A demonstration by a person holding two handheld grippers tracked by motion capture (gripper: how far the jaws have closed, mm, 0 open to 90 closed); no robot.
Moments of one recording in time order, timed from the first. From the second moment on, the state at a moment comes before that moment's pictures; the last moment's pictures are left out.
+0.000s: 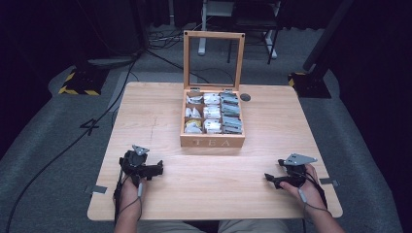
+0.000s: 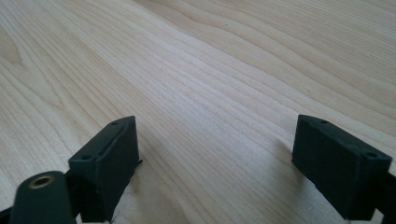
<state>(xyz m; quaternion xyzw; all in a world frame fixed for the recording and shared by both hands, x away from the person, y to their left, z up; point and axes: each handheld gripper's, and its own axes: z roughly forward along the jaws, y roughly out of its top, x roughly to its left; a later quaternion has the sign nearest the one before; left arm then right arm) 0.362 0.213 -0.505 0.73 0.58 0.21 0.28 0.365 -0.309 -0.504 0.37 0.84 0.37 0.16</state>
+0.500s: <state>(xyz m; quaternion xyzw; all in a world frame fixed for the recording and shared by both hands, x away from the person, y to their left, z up) 0.363 0.213 -0.505 0.73 0.58 0.21 0.28 0.364 -0.308 -0.504 0.37 0.84 0.37 0.16</state>
